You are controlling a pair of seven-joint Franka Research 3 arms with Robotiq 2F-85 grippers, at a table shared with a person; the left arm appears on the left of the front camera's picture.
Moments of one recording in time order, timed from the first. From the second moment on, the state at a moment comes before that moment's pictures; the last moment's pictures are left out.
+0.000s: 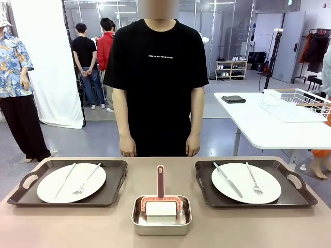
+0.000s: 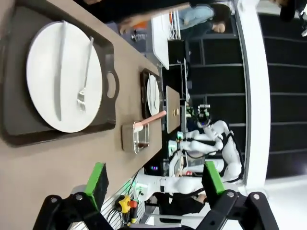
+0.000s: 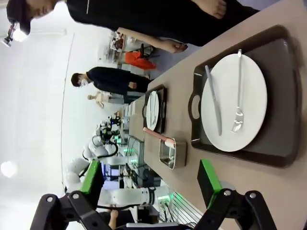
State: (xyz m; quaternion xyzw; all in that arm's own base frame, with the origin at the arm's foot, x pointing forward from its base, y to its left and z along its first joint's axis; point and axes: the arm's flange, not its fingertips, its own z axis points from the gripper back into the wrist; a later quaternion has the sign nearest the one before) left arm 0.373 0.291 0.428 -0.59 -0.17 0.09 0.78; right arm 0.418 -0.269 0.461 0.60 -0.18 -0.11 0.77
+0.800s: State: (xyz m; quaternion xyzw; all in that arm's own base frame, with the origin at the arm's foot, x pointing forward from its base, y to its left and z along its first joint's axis) left arm 0.353 0.322 0.426 -0.57 -0.19 0.14 0.78; right arm 0.390 -0.304 0.429 0.60 -0.18 -0.17 0.76
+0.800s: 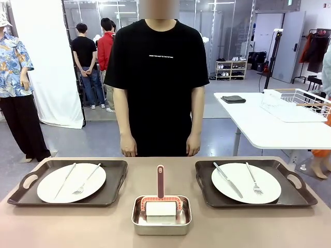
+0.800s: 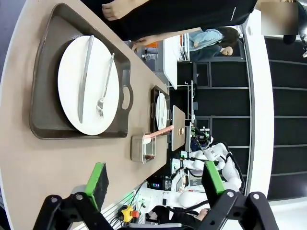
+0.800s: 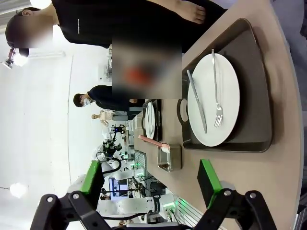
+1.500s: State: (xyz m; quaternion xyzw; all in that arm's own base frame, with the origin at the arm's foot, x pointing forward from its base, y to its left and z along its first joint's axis) left arm 0.353 0.322 0.426 -0.57 -0.19 0.14 0.78; right arm 0.390 -0.304 0.429 0.61 -0.18 -0.17 0.76
